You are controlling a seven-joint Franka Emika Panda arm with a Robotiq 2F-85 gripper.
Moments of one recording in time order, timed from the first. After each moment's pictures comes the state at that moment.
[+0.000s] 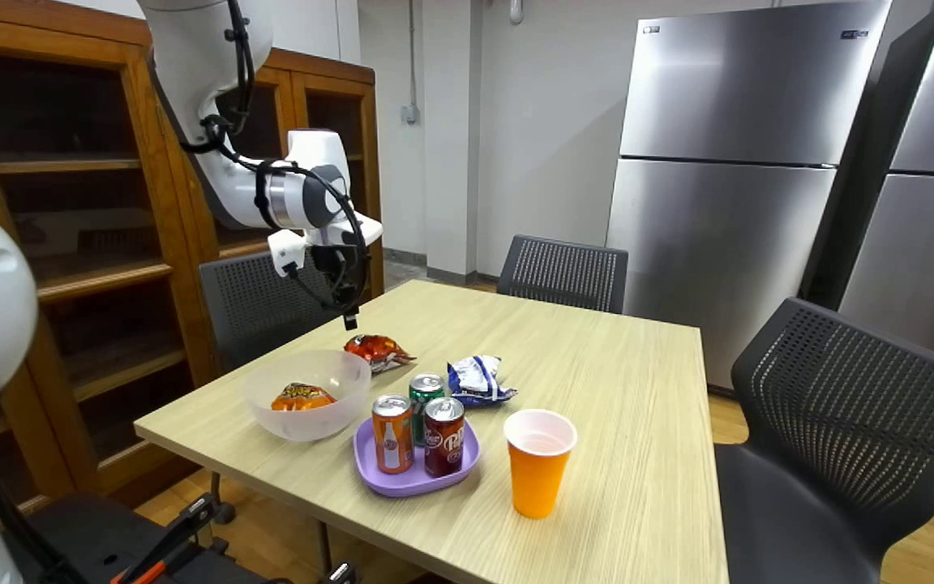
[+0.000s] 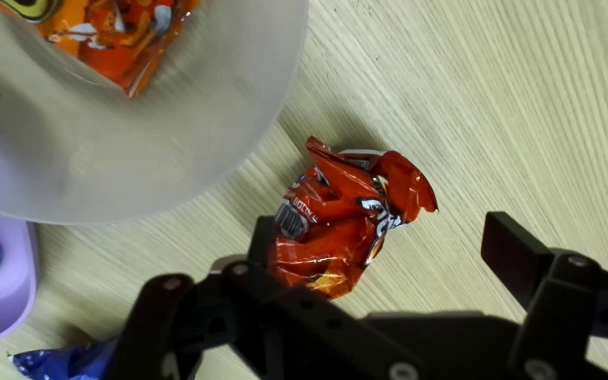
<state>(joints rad) 0.32 0.48 -0.03 -2.06 -0.01 2.72 0.94</state>
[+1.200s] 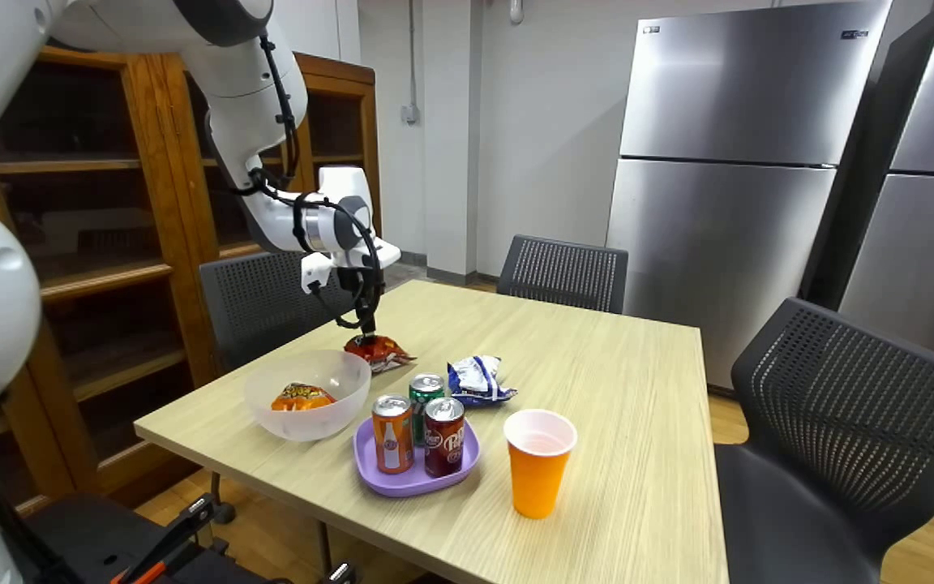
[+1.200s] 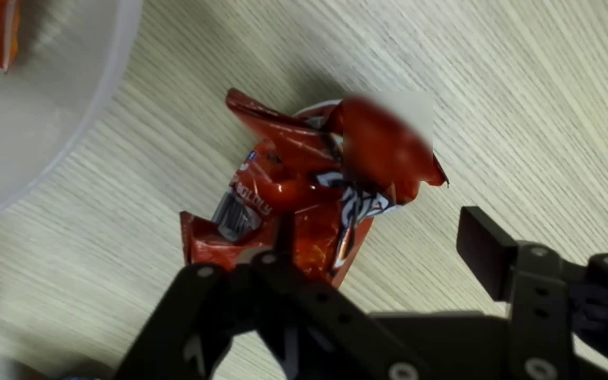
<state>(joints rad) 0.33 0.75 -0.07 -1.73 -0.01 2.60 1.06</state>
